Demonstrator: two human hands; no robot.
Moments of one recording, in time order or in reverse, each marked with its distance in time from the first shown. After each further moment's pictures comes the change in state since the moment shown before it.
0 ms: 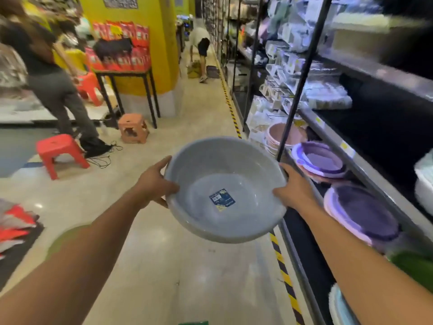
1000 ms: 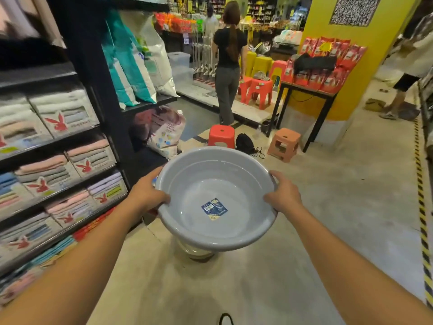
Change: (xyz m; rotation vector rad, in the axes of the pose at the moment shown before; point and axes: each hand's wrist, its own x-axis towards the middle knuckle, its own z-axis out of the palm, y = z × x) left_hand -0.045 -0.280 -0.454 -0.238 0.711 -0.392; right_hand 0.007 -0.490 0.462 -0.067 -0.508 -0.519
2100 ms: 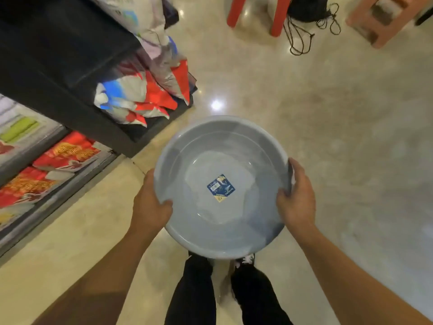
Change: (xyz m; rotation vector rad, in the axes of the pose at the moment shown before) left_hand 0.477 -0.340 0.151 0.144 0.009 -0.267; right_hand 0.356 0.128 0.468 -0.102 -0.124 0.177
